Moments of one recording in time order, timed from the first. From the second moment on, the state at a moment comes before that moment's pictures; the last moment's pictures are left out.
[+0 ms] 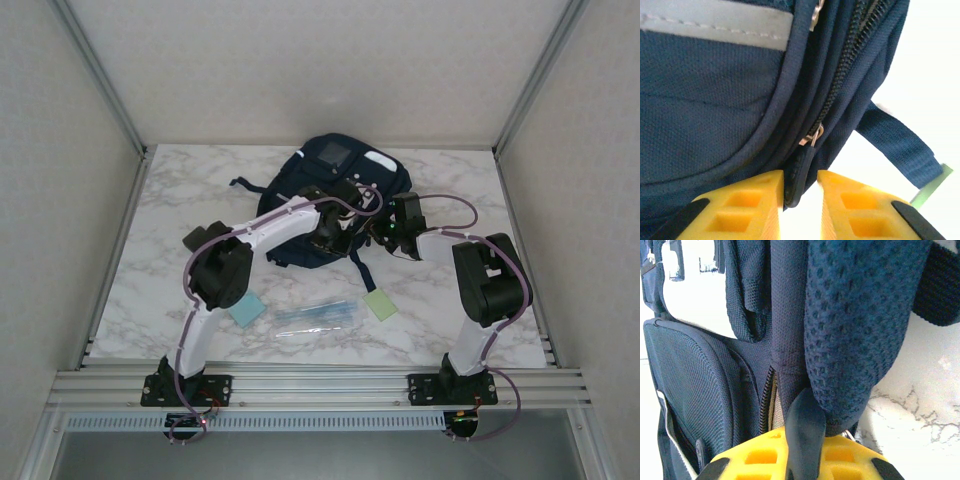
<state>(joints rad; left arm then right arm) -0.80 2.23 1.90 -1.00 0.07 -0.37 0.32 1.79 0.91 0.12 -0.29 1.03</state>
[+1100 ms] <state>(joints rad) -0.70 2.11 1.78 -1.02 0.16 -0.31 0.33 1.79 0.99 -0.05 -0.28 0.90</state>
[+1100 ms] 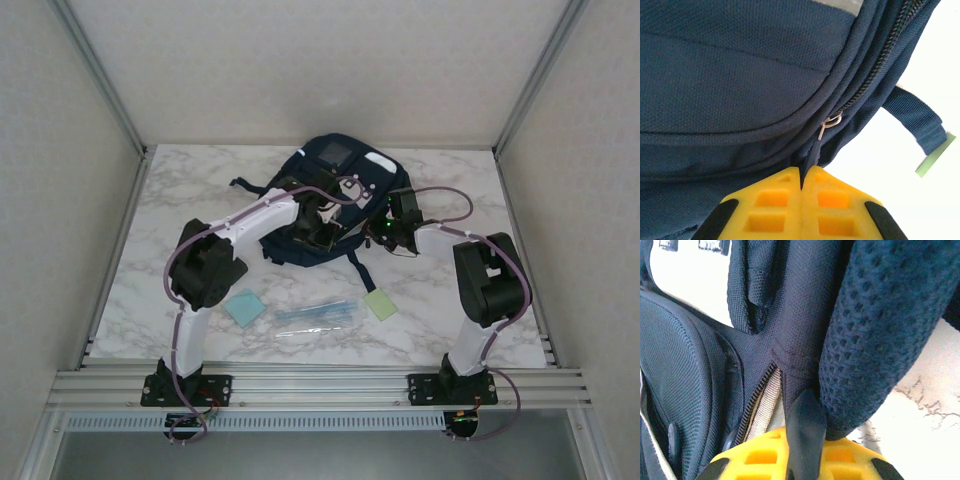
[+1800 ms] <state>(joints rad) -0.69 2.04 1.82 -1.02 0.17 -0.32 0.25 1.73 1.03 -0.14 -0.32 0.86</state>
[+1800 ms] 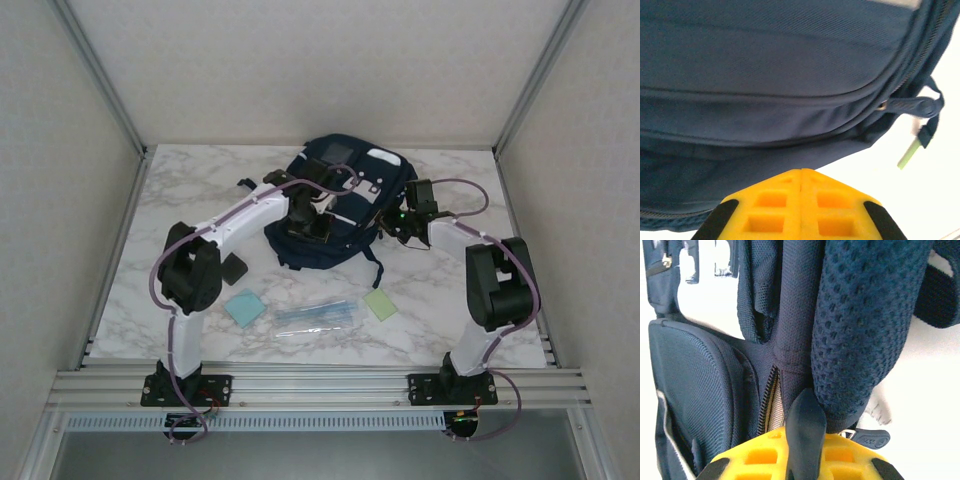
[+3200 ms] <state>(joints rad) -0.76 2.14 1.68 -0.66 0.29 -1.06 0.28 1.72 0.98 -0.06 -0.31 0.93</state>
